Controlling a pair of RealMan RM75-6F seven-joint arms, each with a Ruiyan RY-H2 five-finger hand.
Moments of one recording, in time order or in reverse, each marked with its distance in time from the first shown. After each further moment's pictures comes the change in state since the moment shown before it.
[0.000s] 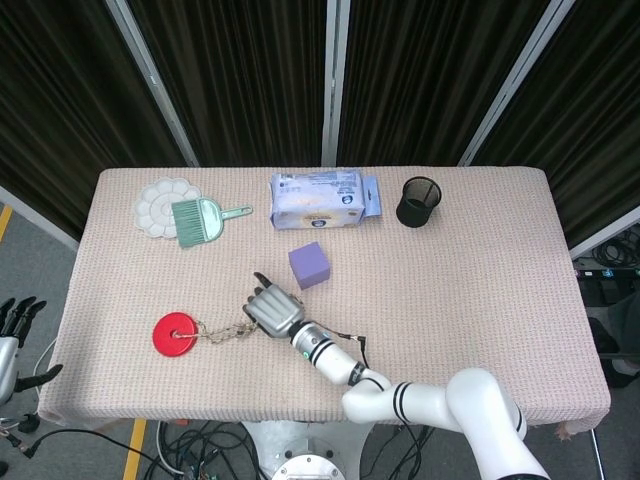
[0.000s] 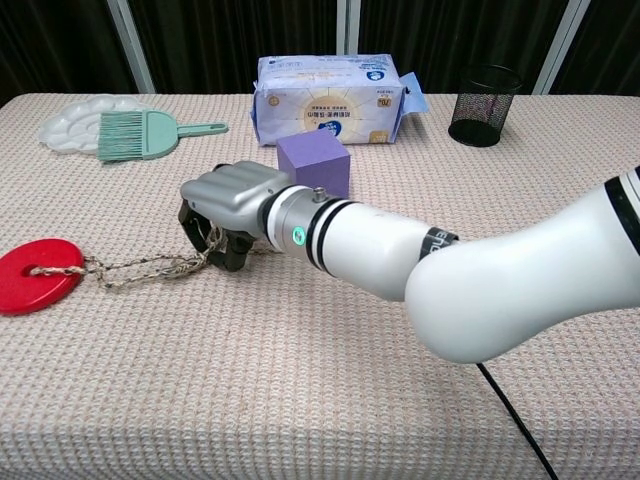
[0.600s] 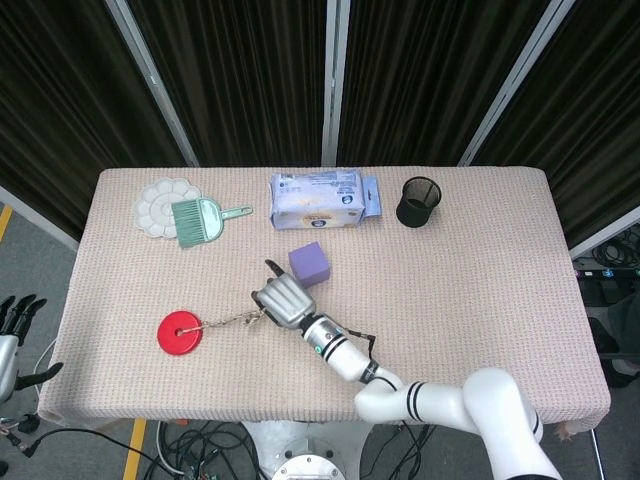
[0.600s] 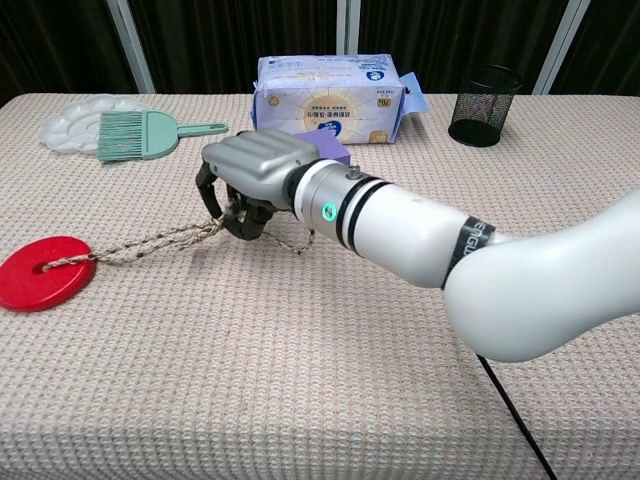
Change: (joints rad) left arm -0.005 0.003 -0.006 -0.008 0.003 0.001 0.002; right arm -0.074 0.061 0.001 -0.063 -0.102 0.107 0.064
